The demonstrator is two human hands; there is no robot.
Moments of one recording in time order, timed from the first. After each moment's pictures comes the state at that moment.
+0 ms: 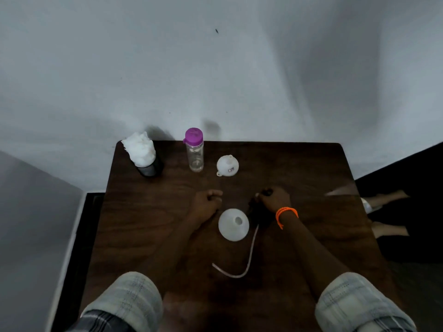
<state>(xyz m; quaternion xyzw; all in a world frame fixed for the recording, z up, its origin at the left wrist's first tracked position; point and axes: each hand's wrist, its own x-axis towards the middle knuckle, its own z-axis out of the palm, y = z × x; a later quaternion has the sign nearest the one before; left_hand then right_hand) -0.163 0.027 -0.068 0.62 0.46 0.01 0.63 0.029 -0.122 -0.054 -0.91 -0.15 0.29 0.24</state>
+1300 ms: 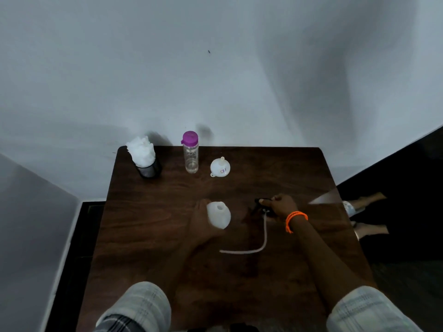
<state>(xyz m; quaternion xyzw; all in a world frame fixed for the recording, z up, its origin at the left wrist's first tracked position) -0.220 -0.029 -0.046 0.82 0.33 0.05 0.47 0.021 -0.187 -0.011 -0.87 -0.02 0.36 0.34</state>
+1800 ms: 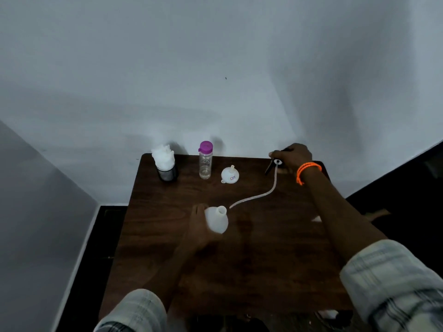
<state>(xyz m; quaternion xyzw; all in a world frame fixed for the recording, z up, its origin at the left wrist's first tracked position) -0.281 -0.045 -0.002 0.80 0.38 0.13 0.45 0.032 -0.117 0.174 -0.88 -0.14 0.21 0.40</state>
